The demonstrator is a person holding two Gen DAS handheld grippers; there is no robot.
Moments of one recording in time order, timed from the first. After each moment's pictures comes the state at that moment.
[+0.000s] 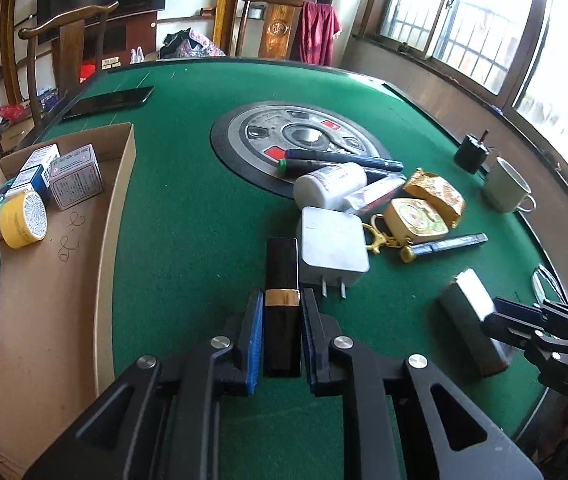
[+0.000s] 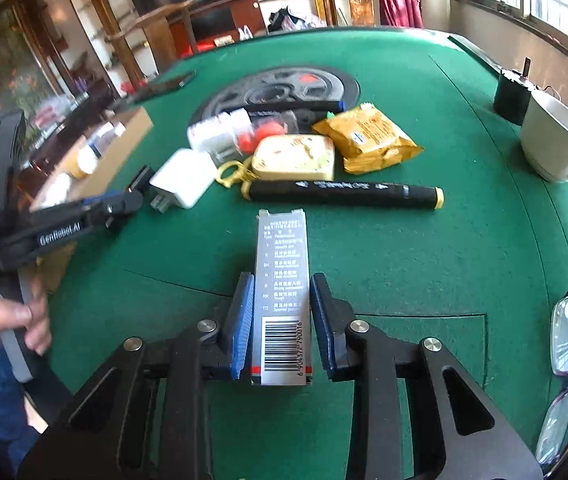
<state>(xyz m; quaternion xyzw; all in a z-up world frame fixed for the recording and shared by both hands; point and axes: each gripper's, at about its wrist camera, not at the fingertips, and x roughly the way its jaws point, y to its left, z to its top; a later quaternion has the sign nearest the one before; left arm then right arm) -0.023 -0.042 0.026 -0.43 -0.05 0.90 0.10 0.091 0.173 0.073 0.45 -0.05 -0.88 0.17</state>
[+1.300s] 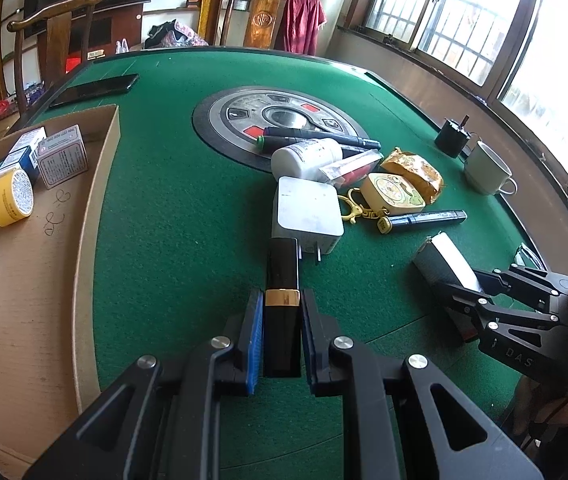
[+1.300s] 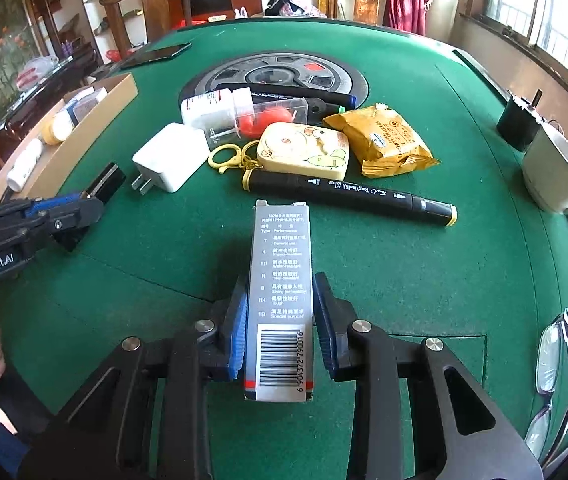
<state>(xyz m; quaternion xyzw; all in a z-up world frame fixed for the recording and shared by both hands) -0.009 -0.036 0.018 -0.45 -0.06 0.88 0.13 0.075 0.140 0.057 0.47 0.04 -0.87 0.12</state>
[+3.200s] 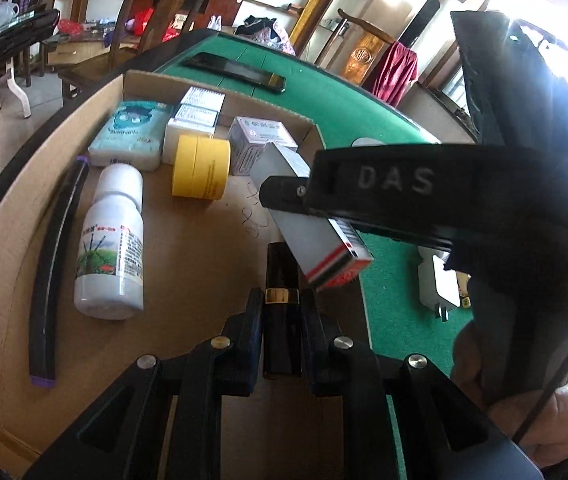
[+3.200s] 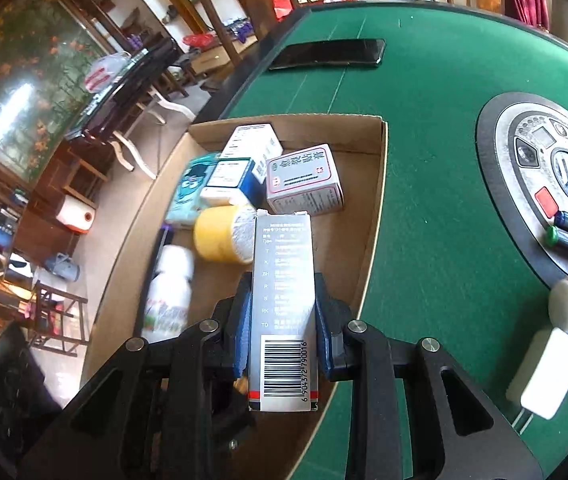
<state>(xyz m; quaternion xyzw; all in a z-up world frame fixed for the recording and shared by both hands) -0.007 -0.193 0.014 -0.43 -0.21 0.88 0.04 -0.057 -0.127 0.075 0.53 -0.05 -0.80 0.27</state>
